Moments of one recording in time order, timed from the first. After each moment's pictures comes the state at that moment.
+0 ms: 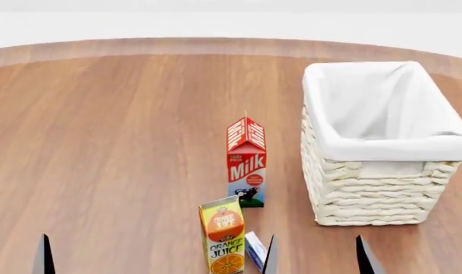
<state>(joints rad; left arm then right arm) 0.25 -0.17 0.10 0.67 -0.05 -0.06 -0.19 -0.20 0.17 -0.10 -0.65 0.23 0.10 0.13</state>
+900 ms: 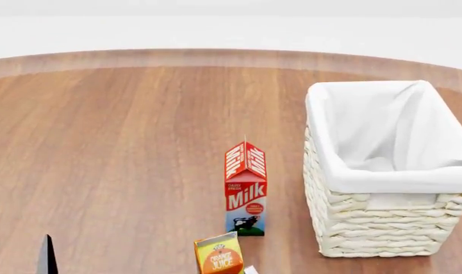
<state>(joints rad) 0.23 -0.20 0.13 0.65 -0.05 -0.06 -0.23 -0.43 0.29 -0.12 -0.68 0.19 0.06 0.14</state>
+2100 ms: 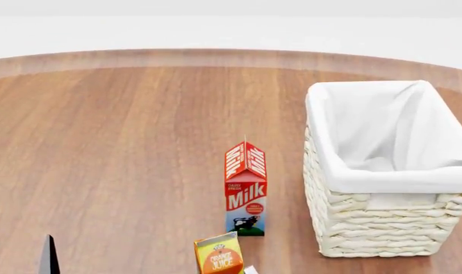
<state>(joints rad) 0.22 -0.23 0.15 0.63 -0.07 -0.06 -0.28 -0.54 0.28 -0.21 -0.38 0.18 0.02 0.15</state>
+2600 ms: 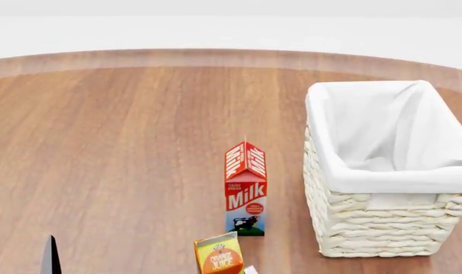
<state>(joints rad) 0.21 -0.24 0.16 0.63 -0.08 -0.07 -0.29 -0.51 0.27 -0.22 -0.32 0.20 0.01 0.16</state>
